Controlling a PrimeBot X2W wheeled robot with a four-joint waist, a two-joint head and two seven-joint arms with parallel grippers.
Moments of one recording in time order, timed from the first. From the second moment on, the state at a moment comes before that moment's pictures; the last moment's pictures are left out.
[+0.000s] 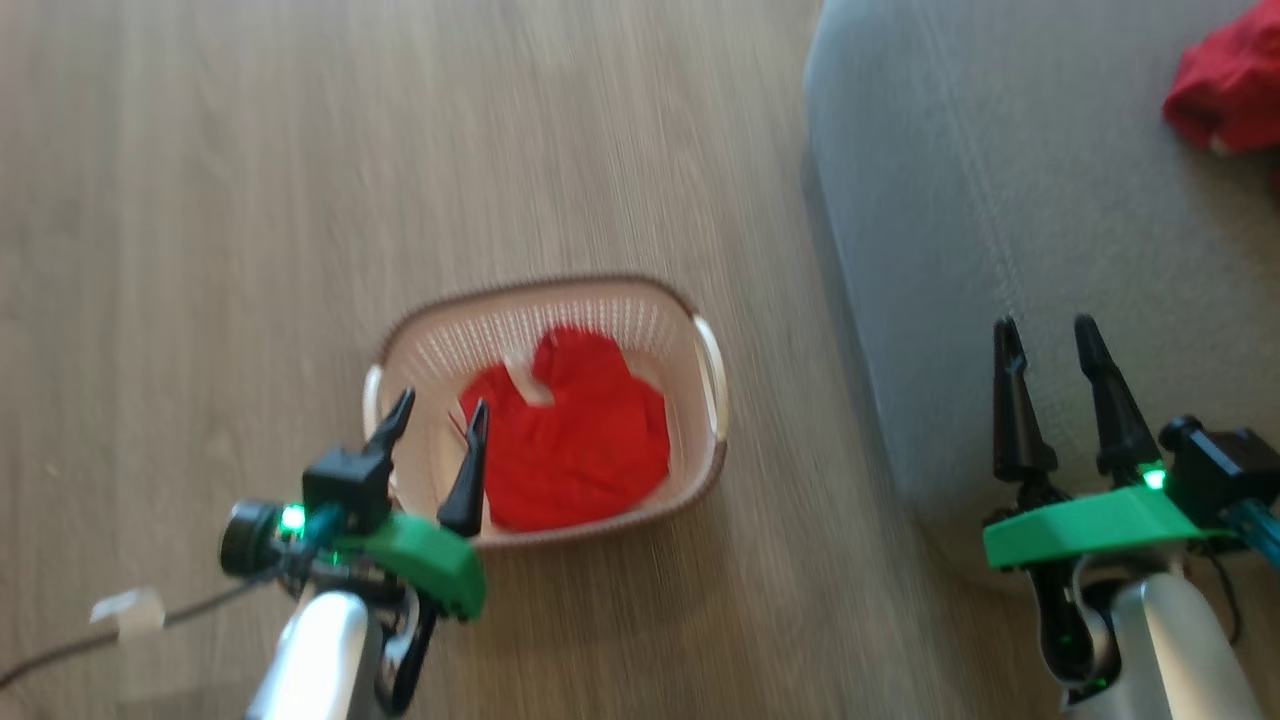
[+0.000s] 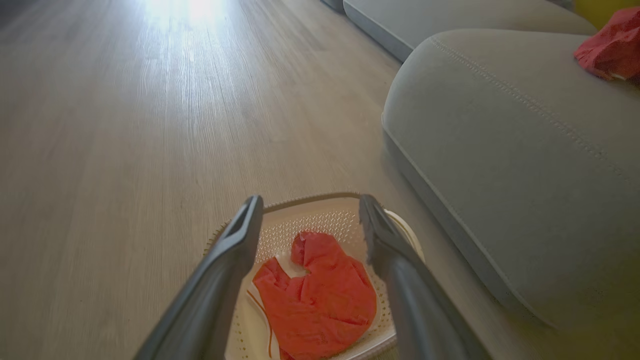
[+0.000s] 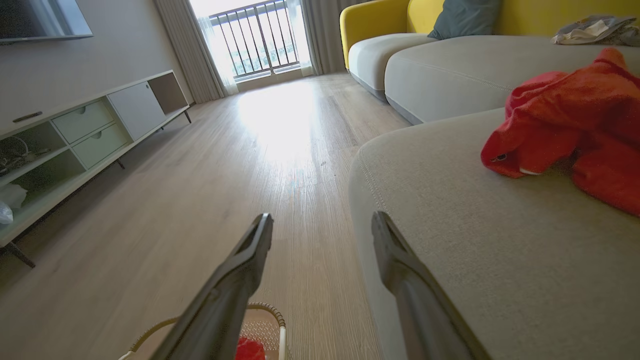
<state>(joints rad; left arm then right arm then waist) -0.18 0.05 -0.20 0.37 -0.16 0.00 -0.26 -0.09 -0.05 -0.02 0.11 0.30 0.12 -0.26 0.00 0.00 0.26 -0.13</state>
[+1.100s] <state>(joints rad) -0.95 0.25 -0.40 1.20 0.12 -0.11 -0.26 -0.25 -0.05 0.19 0.04 0.53 0.12 -0.26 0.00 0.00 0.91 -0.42</state>
